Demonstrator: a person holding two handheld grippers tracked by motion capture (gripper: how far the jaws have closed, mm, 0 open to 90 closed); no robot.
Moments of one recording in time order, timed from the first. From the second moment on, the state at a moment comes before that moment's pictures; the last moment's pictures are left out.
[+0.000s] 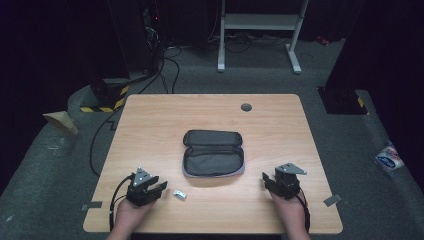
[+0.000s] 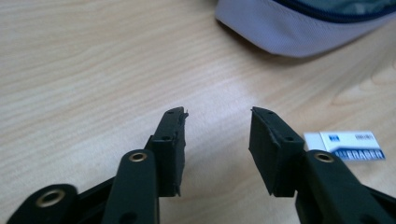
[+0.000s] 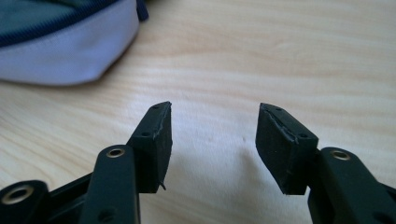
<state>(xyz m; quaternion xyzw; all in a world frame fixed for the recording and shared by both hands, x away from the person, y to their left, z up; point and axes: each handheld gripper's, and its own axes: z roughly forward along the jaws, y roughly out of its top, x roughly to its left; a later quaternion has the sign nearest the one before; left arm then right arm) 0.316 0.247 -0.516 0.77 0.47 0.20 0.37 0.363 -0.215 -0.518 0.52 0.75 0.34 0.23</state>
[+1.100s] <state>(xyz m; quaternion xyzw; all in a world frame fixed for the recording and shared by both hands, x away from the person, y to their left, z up) 0.301 0.199 -0.524 0.83 0.39 0.18 0.37 0.360 -0.213 -0.523 0.52 0.76 0.33 0.23</state>
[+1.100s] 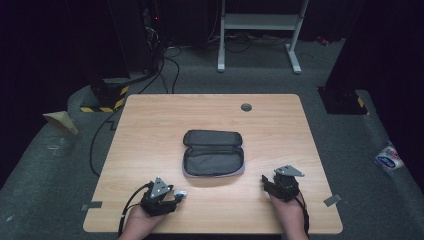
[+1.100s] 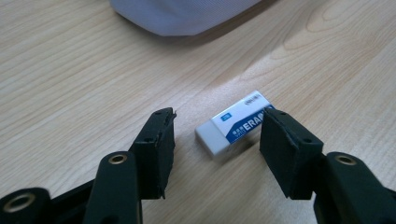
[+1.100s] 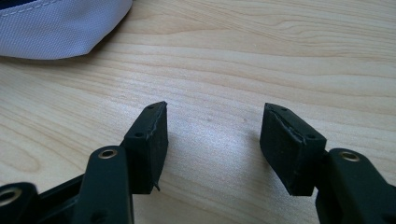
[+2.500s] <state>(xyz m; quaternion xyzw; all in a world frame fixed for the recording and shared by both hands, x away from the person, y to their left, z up) 0.303 0.209 -0.522 0.79 0.40 0.20 0.41 0.361 -0.212 -0.523 0.51 0.76 0.33 0.23</state>
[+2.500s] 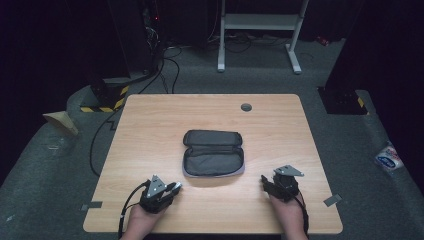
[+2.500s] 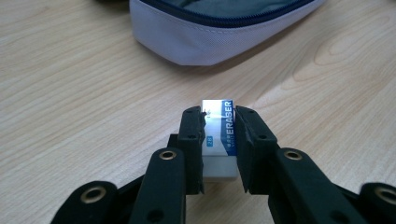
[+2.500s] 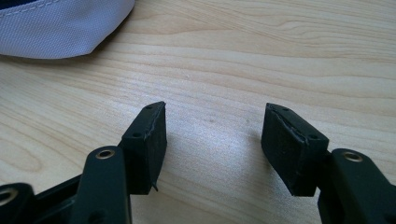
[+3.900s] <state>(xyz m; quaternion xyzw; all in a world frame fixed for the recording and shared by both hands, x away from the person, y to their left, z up) 0.313 0.216 -0.497 0.75 0.43 0.23 0.44 0.361 -0.212 -0.523 0.51 0.76 0.33 0.23</state>
